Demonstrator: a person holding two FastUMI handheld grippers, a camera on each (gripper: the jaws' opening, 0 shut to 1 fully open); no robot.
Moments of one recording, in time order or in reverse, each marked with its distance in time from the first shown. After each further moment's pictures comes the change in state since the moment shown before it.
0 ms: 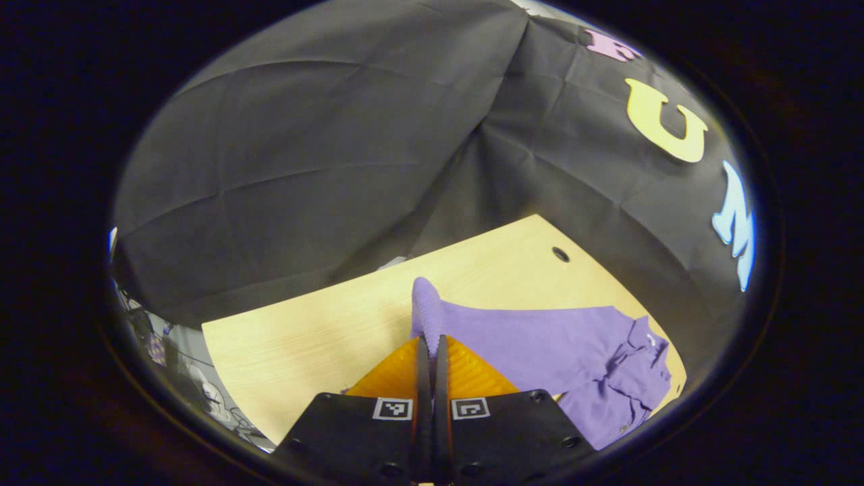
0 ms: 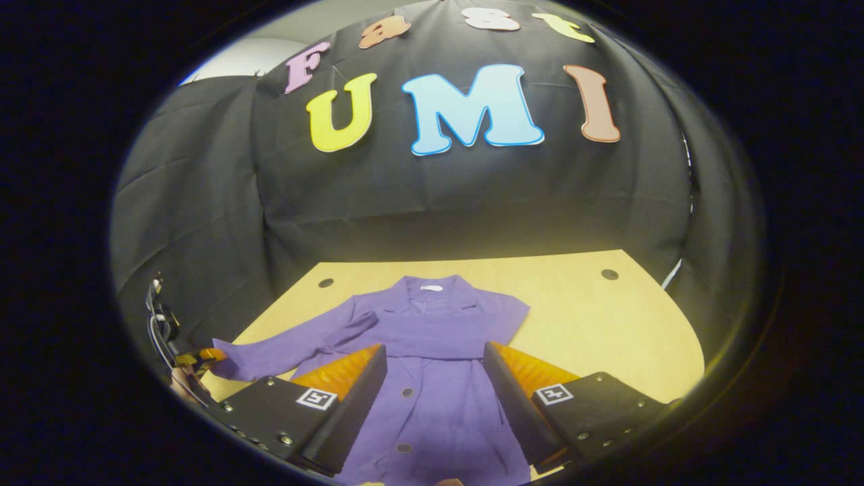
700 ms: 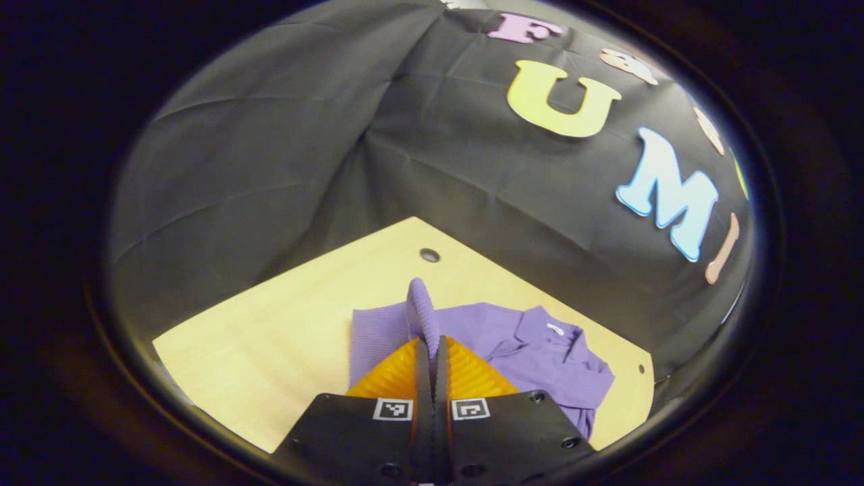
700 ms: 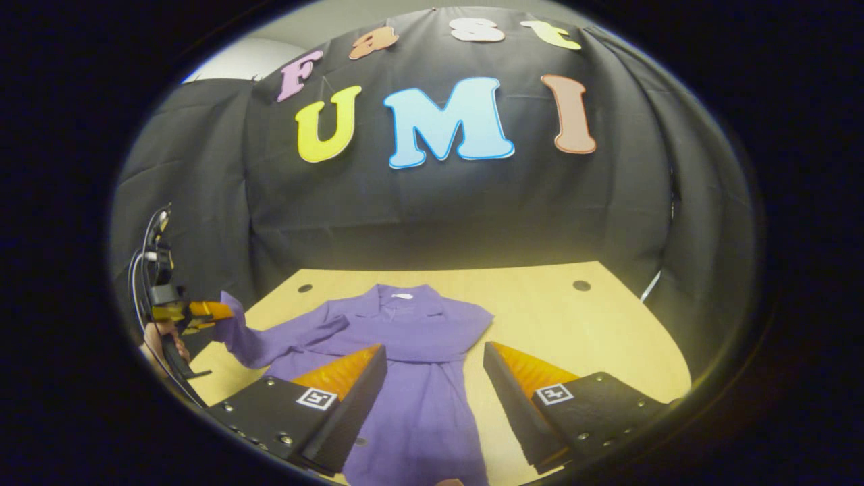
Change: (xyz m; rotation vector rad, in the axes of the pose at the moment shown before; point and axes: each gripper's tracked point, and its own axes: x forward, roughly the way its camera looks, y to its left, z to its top) left arm -0.043 -0.221 -0.011 0.148 0.029 -0.340; right arm -0.019 -0.060 0.003 -0.043 -0.067 -0.064
